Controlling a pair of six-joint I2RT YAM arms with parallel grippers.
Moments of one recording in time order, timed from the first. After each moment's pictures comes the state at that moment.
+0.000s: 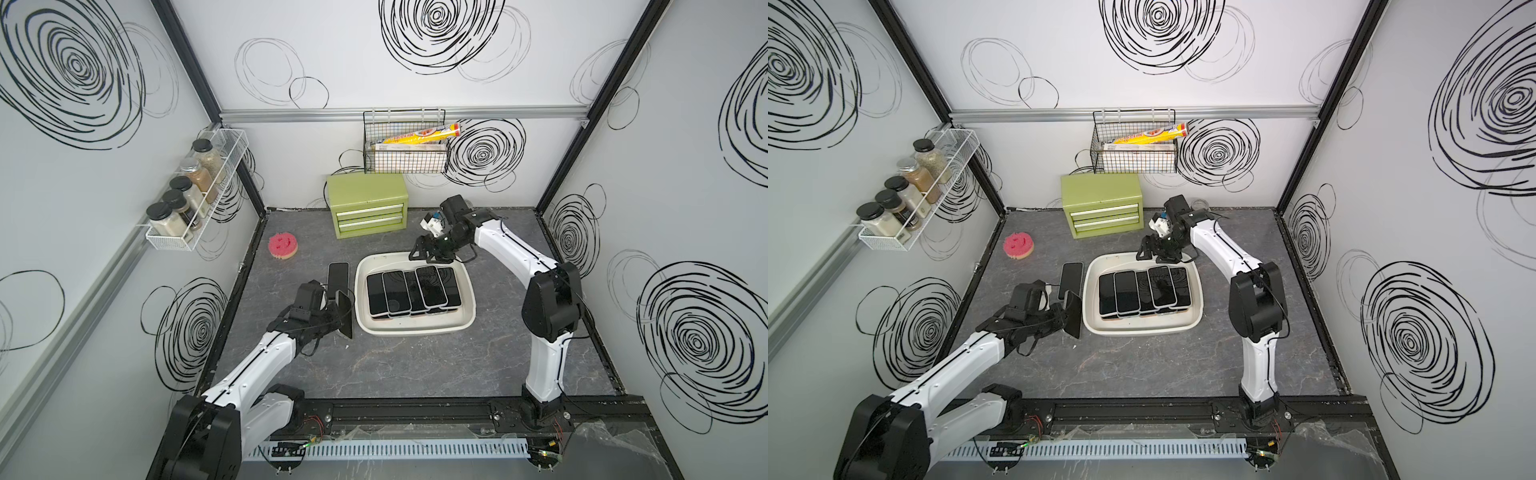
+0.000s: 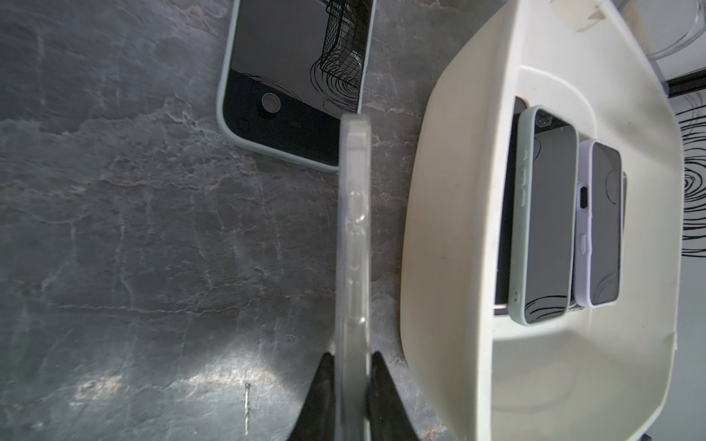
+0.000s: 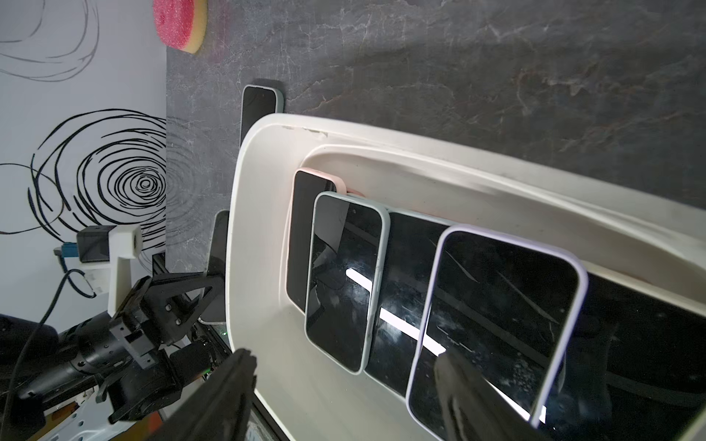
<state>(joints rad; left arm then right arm) -0.21 1.05 0.47 -0.35 0.22 -0.67 0.44 1.98 1.77 -0.93 -0.56 0.32</state>
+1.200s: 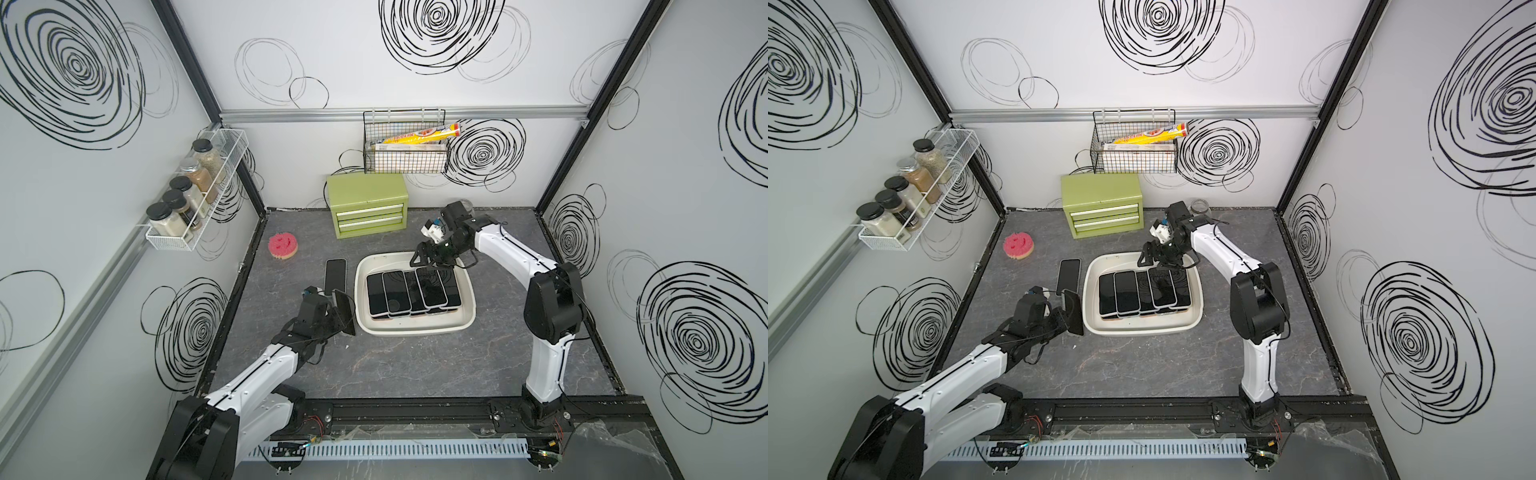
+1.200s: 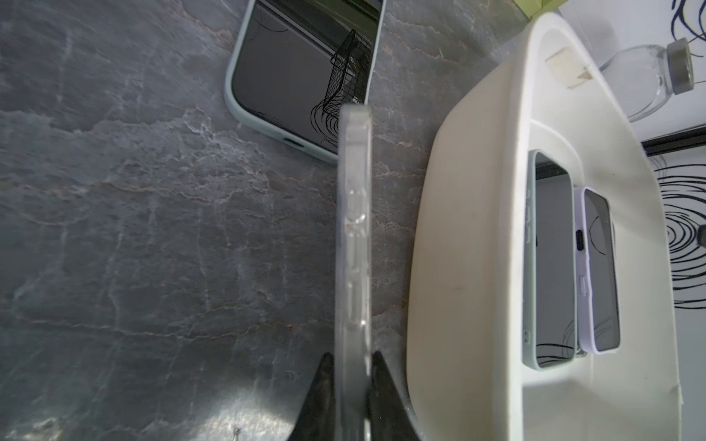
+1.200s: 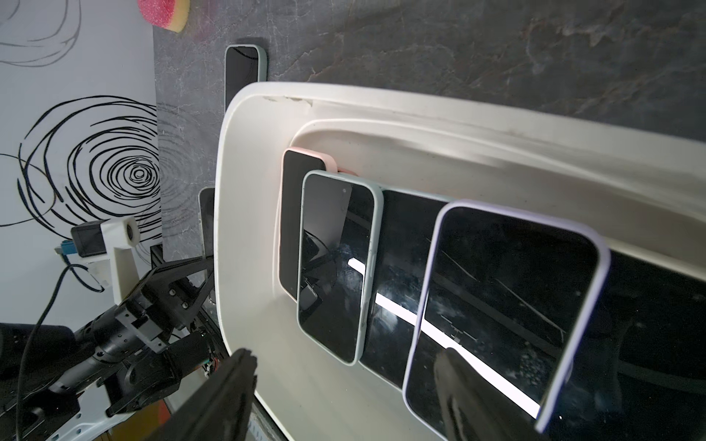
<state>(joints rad) -0.29 1.02 0.33 -0.13 0.10 -0.81 0.44 1.96 1.69 -0.90 -0.57 0.32</state>
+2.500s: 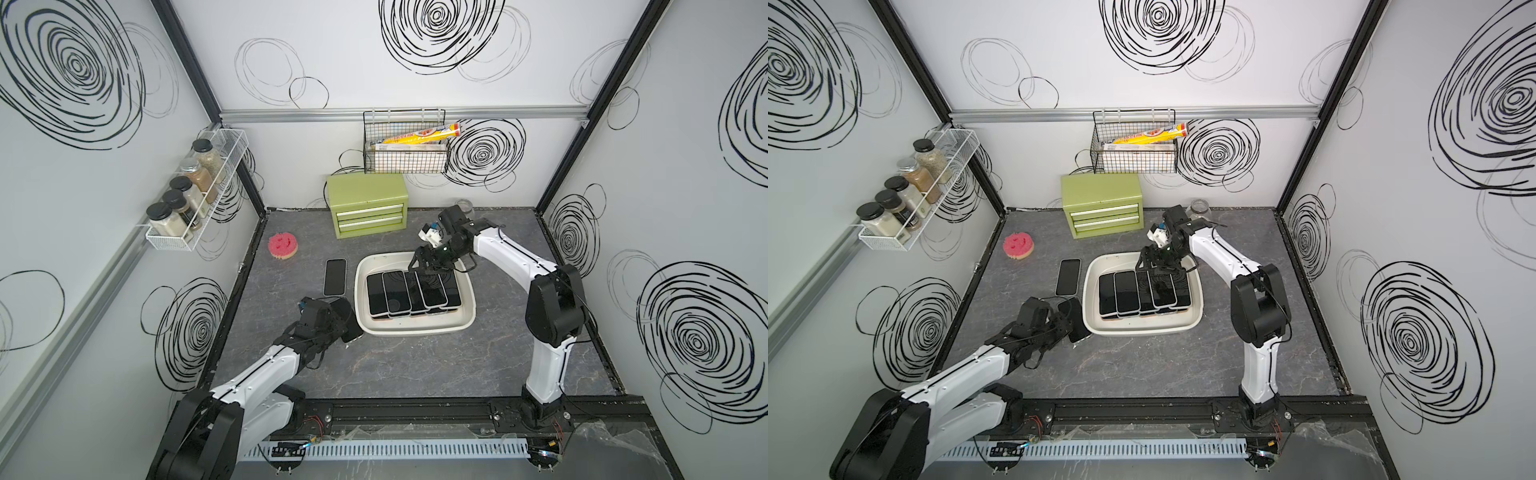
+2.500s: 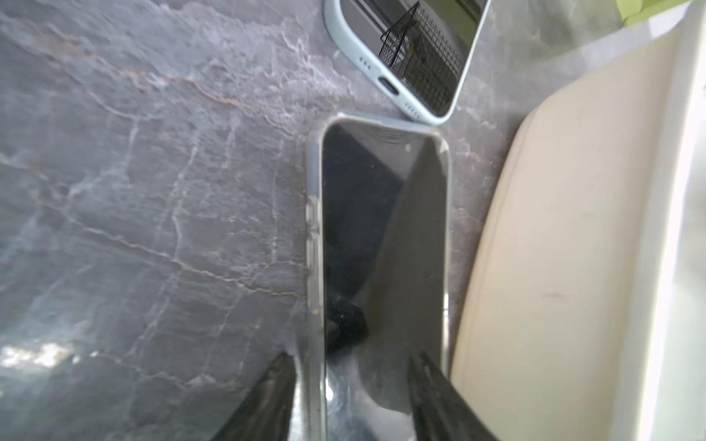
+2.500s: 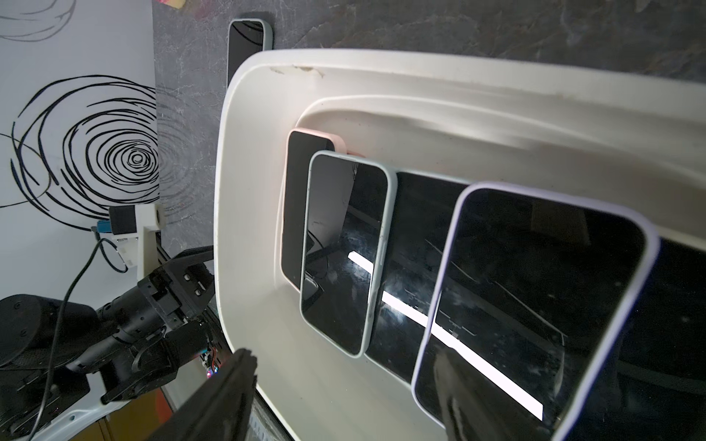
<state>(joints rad) -0.28 1.05 0.31 -0.19 0.06 -0.97 0.46 1.93 1.63 -0.89 -0.58 0.31</state>
